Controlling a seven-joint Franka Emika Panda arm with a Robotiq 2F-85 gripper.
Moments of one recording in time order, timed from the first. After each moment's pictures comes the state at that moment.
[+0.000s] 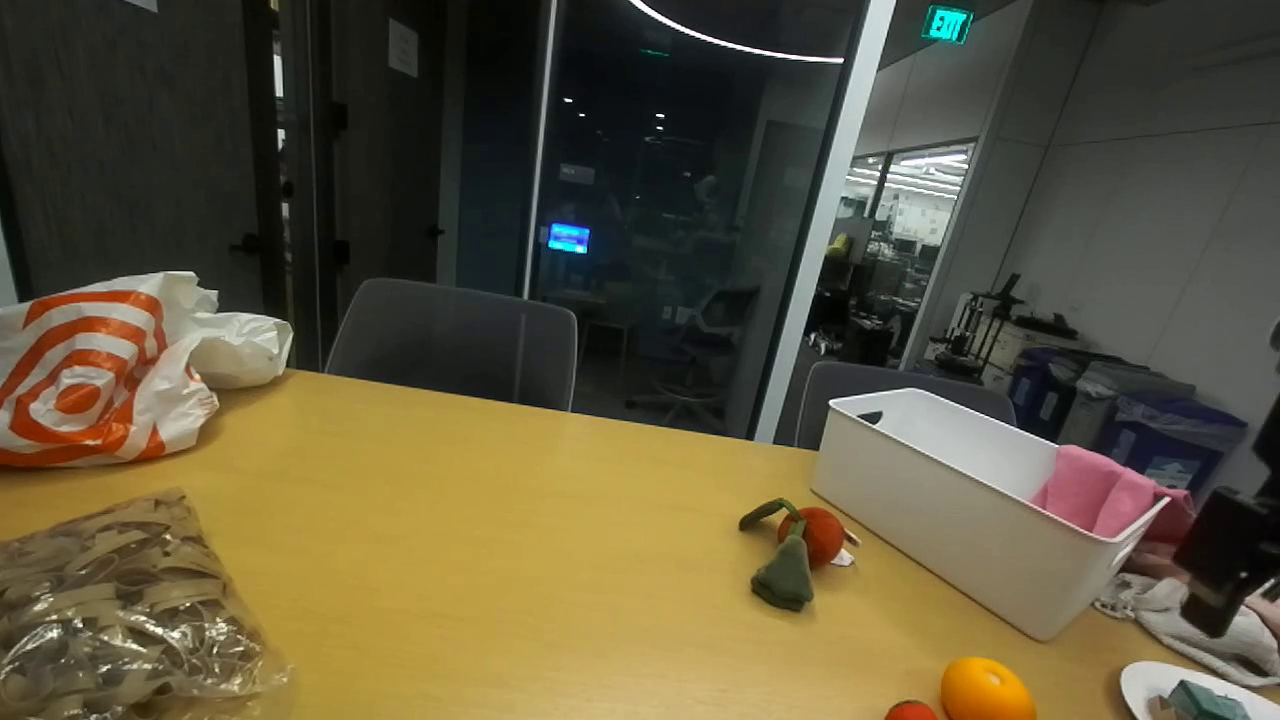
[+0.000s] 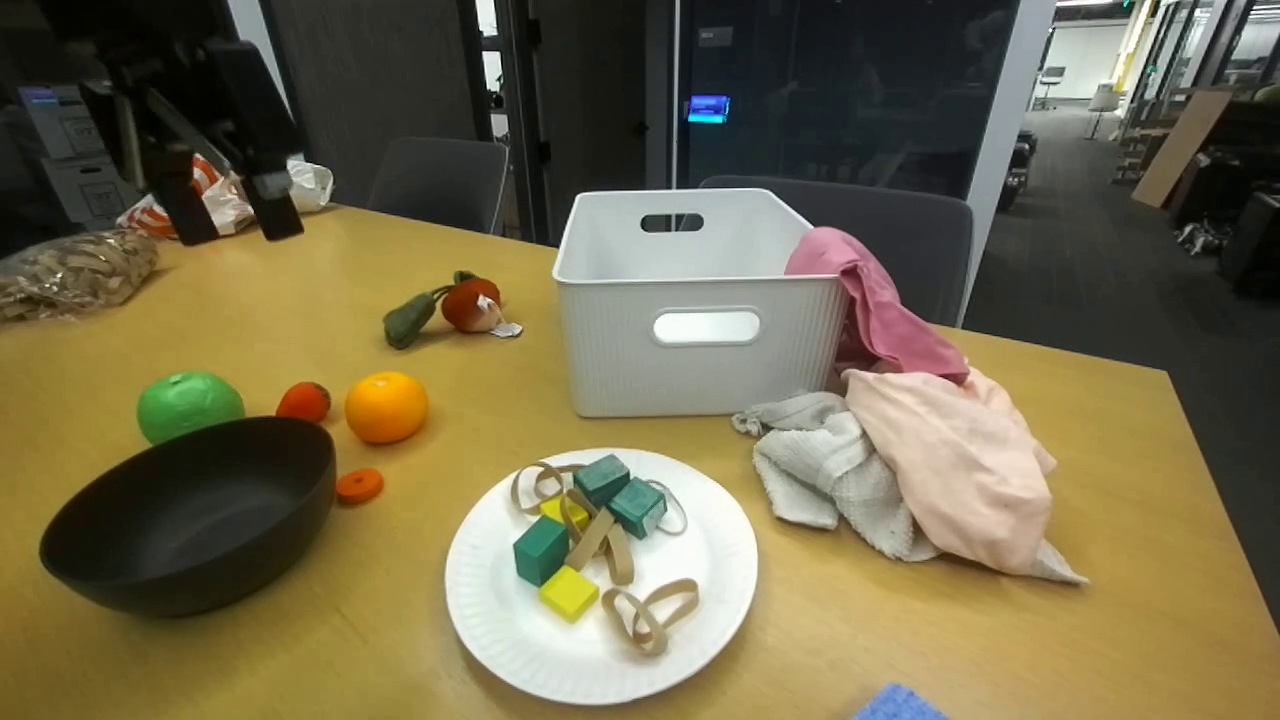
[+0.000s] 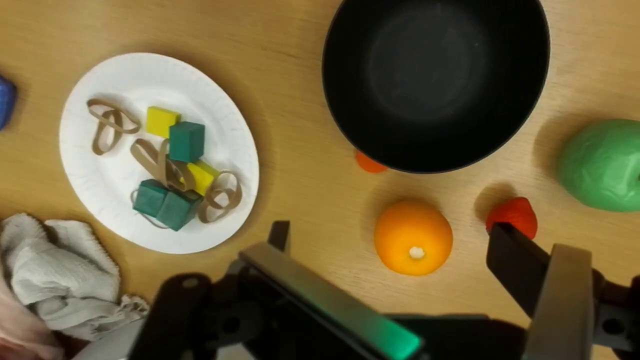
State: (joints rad) arm 0.06 -0.70 0.15 -2.61 -0.08 1.93 0.11
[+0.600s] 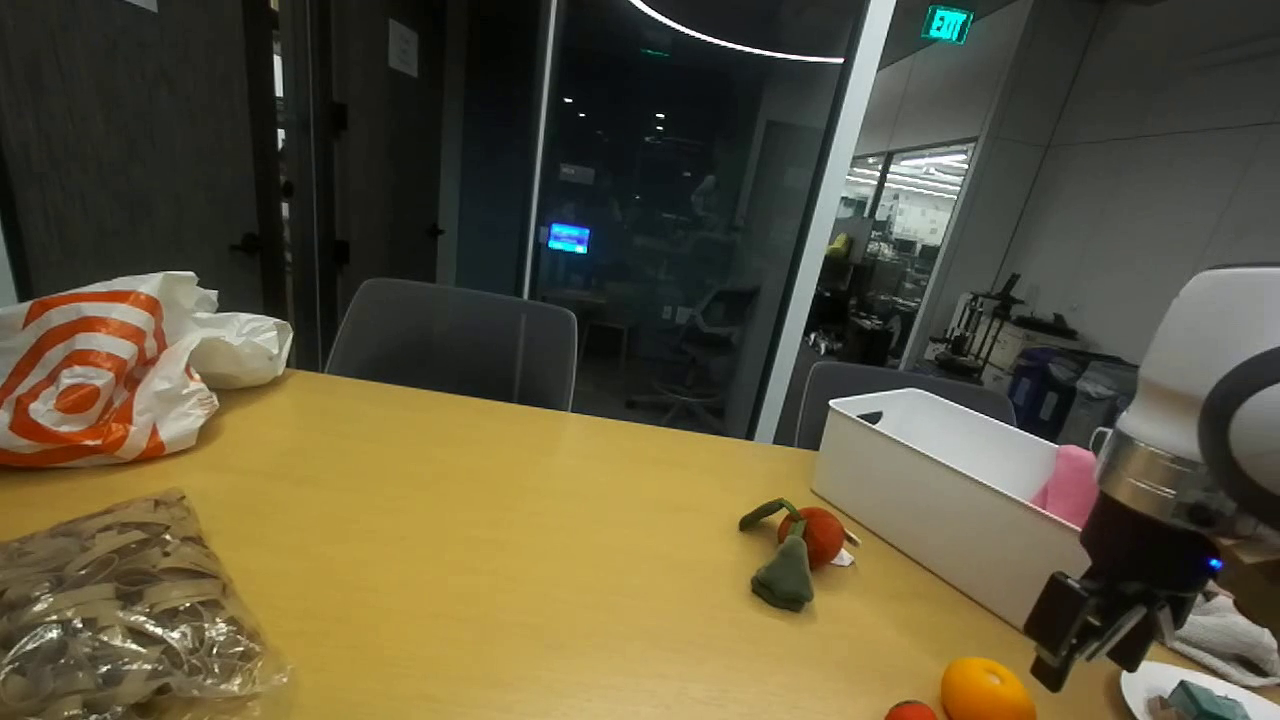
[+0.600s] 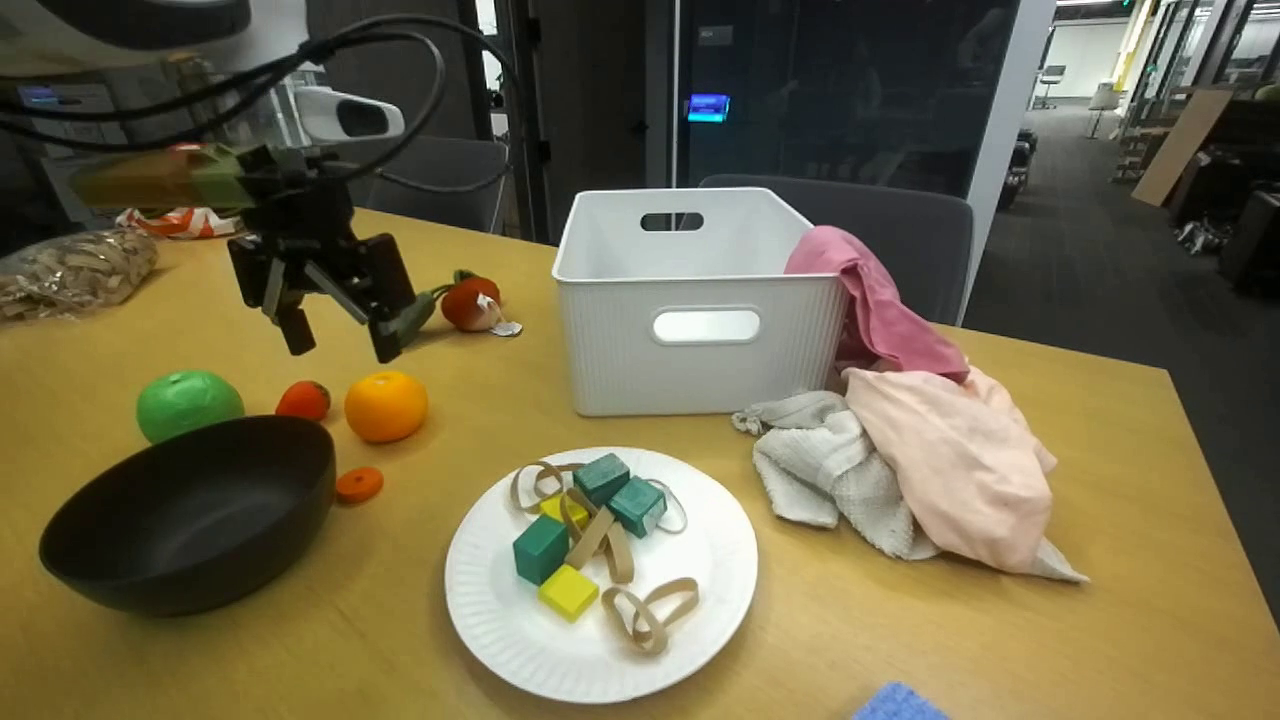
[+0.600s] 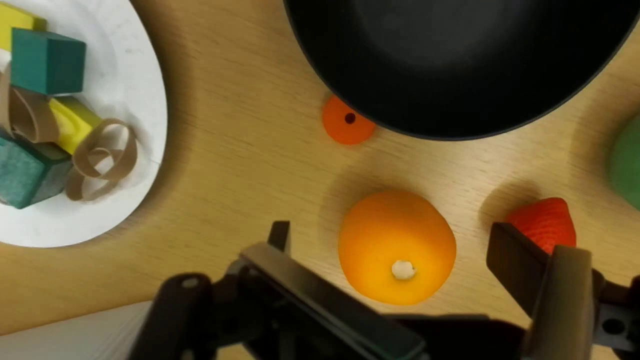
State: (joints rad) arm 0.07 -0.33 0.11 -2.63 -0.06 2.30 0.01
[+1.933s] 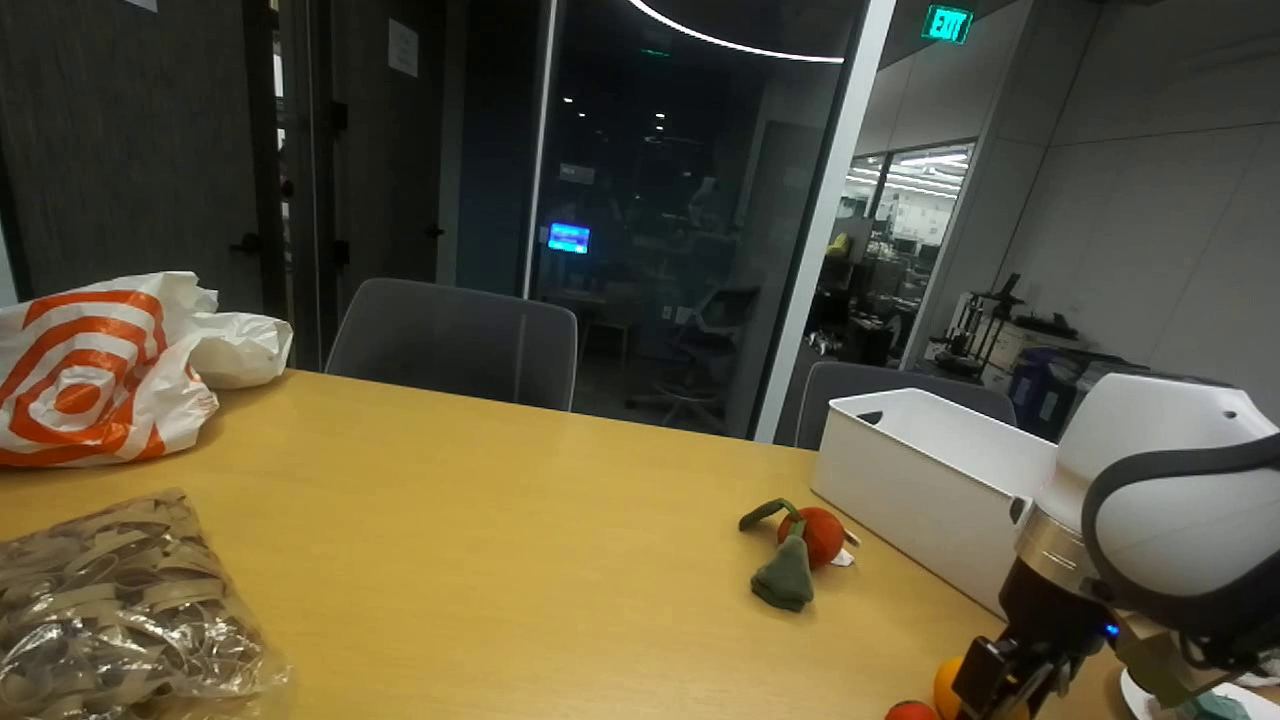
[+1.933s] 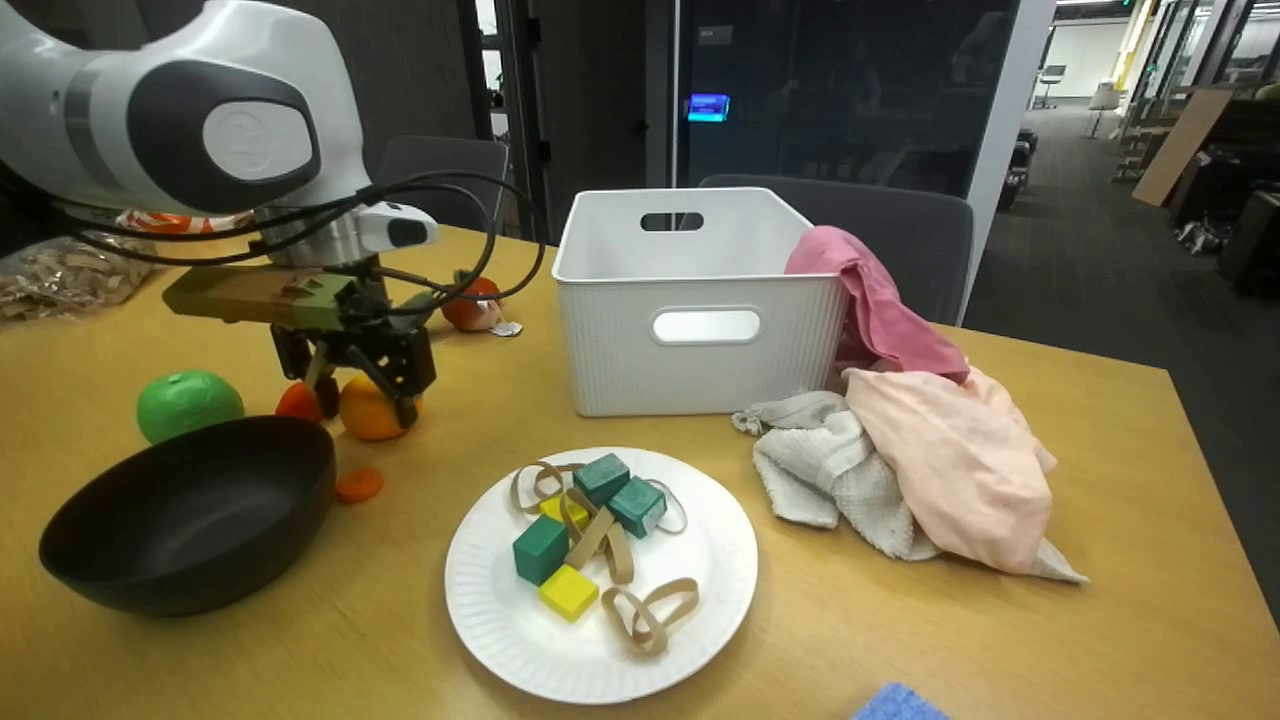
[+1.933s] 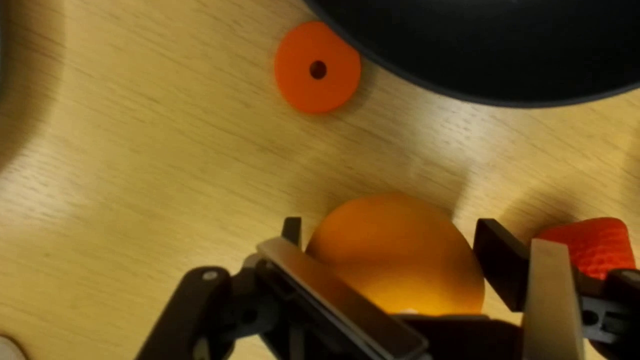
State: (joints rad) arm 0.11 -0.06 0.10 -2.62 0.02 2.56 -0.13
